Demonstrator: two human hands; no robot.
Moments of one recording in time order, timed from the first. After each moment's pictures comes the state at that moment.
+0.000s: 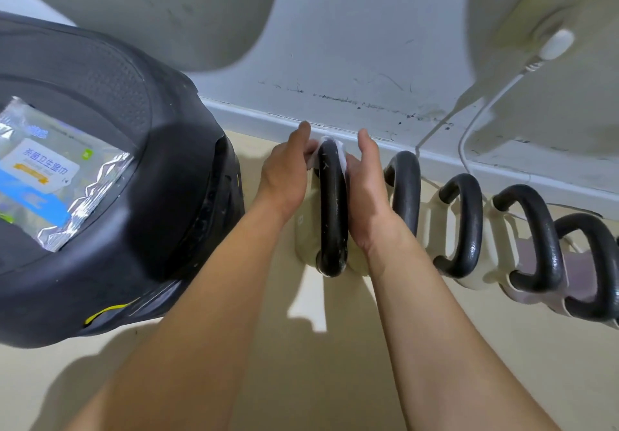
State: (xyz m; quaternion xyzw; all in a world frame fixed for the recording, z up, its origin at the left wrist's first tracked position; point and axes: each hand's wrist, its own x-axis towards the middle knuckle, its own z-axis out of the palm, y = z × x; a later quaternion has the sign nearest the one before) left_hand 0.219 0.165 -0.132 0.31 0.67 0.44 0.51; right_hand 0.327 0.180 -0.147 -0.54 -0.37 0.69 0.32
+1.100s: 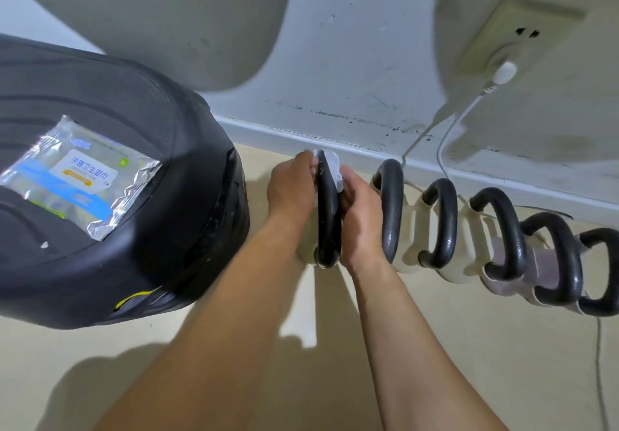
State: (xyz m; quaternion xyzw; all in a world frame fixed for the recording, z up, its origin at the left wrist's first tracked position) left_hand 0.240 0.138 -0.093 0.21 0.71 0.45 0.51; right_hand 0.330 0.129 -0.125 -0.58 -0.32 0.62 0.42
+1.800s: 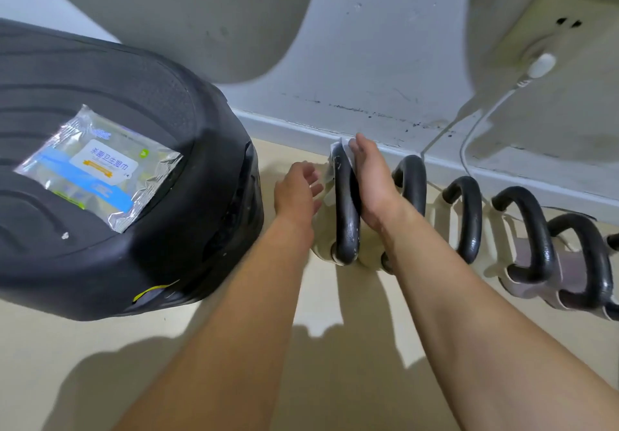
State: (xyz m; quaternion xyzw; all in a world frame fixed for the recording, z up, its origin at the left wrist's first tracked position) left_hand 0.222 0.132 -0.129 0.03 0.64 0.52 0.57; right_hand 0.320 0.182 -0.137 -0.58 -0.37 0.68 0.27
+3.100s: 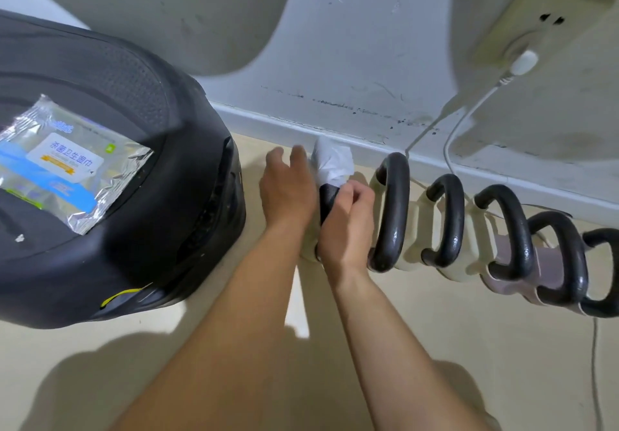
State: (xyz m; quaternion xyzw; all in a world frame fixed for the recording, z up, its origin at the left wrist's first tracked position) left_hand 0.235 0.145 -0.131 0.30 0.80 0.39 0.35; right_hand 0.309 0.109 -0.152 -0.69 -0.39 0.45 0.41
